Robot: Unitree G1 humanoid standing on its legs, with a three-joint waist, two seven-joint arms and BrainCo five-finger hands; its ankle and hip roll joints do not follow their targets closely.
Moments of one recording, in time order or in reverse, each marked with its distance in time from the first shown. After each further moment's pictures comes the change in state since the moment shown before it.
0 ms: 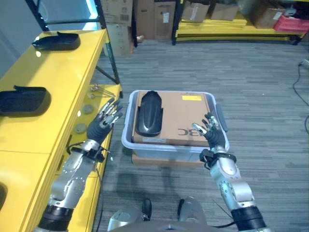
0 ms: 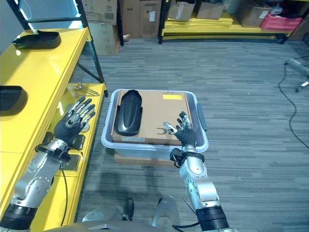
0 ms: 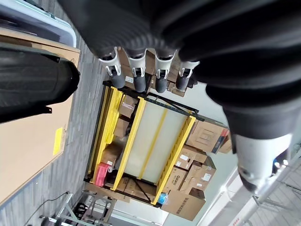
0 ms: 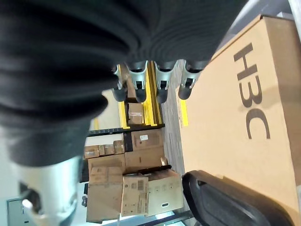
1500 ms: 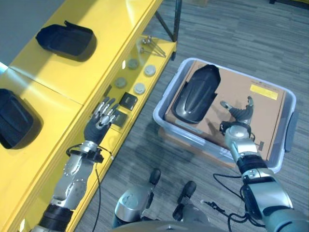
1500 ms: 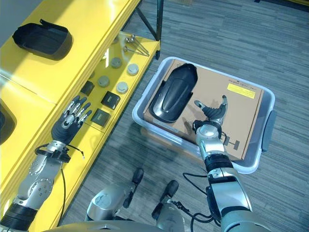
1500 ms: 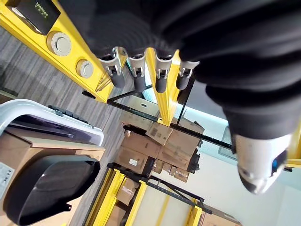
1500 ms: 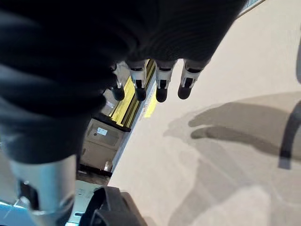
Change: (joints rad) left arm -0.006 0.013 -0.095 0.077 -0.071 -0.198 0.015; right arm -0.575 -0.172 0.005 0.827 -0.138 -0.037 -0.336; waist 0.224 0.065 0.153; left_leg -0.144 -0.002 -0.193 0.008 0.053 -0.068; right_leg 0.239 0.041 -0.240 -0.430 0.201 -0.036
